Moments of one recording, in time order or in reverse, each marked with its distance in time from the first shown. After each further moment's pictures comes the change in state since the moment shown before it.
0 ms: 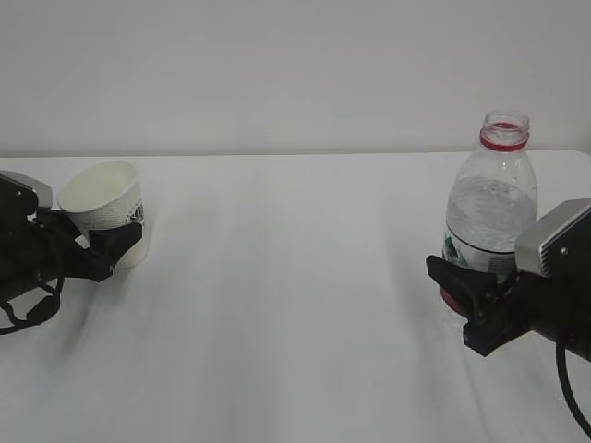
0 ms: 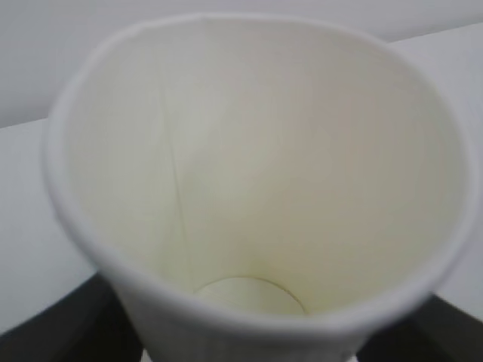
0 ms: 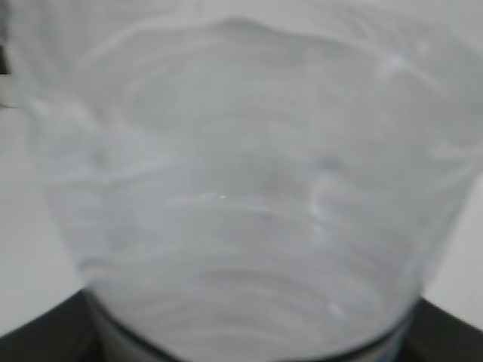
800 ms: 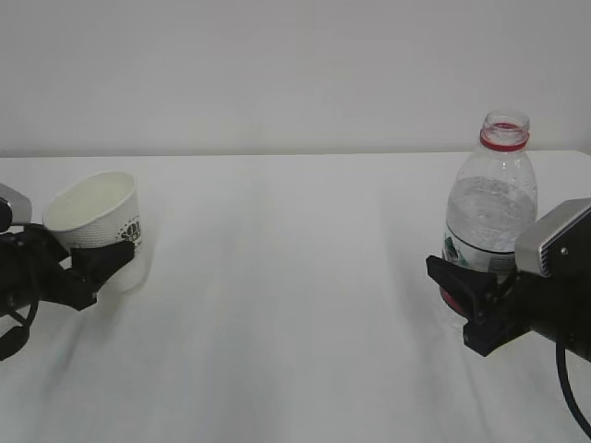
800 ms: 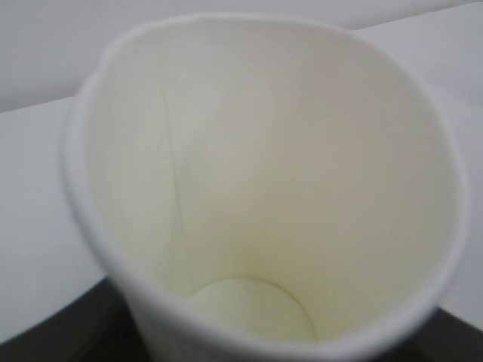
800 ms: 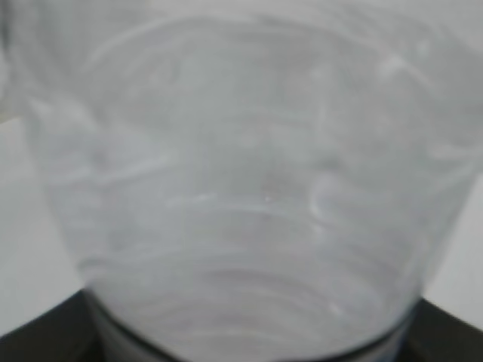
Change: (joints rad) left arm 0.000 -0.167 0.188 0.065 -0.001 -0.012; right arm 0.000 0.000 0.000 0.000 0.000 0.000
